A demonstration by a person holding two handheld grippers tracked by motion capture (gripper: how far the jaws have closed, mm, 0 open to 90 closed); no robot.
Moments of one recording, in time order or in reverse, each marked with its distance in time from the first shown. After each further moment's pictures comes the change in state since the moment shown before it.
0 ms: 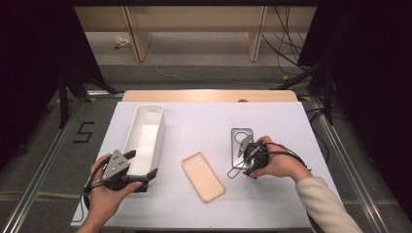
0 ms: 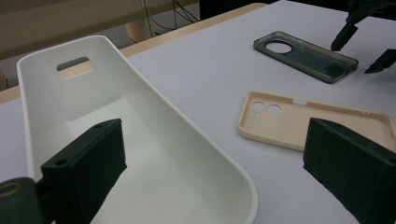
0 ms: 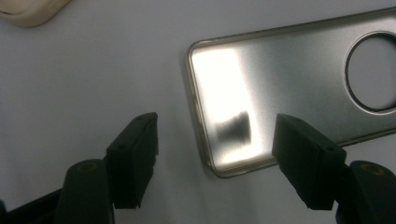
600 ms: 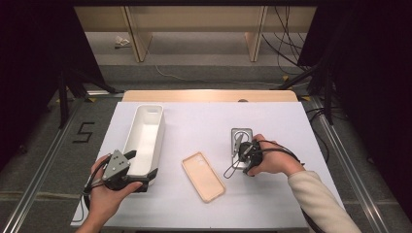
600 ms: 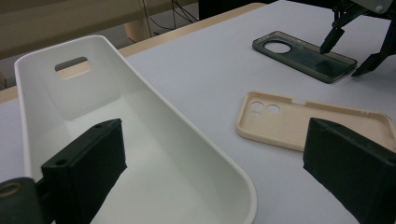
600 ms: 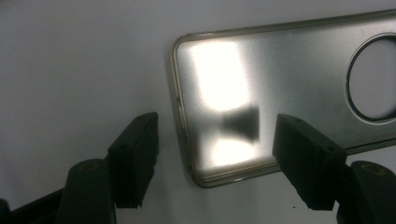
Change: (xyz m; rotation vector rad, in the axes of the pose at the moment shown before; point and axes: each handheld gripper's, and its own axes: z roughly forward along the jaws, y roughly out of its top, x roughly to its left) left arm 0.000 0.000 0.000 0.001 -0.004 0.002; right arm -0.007 0.016 0.011 0.109 -0.025 -0.069
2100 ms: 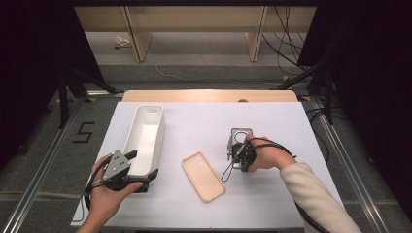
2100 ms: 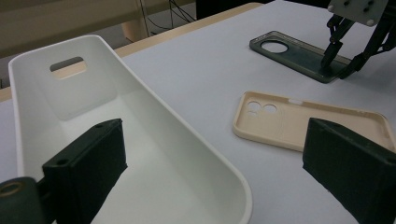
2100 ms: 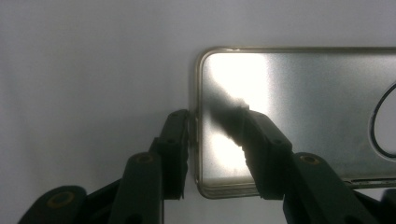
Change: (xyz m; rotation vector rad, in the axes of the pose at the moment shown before) left arm -0.001 0.000 0.001 0.002 -0.011 -0.001; right arm -0.002 0.021 0.005 0.093 0.082 -0.133
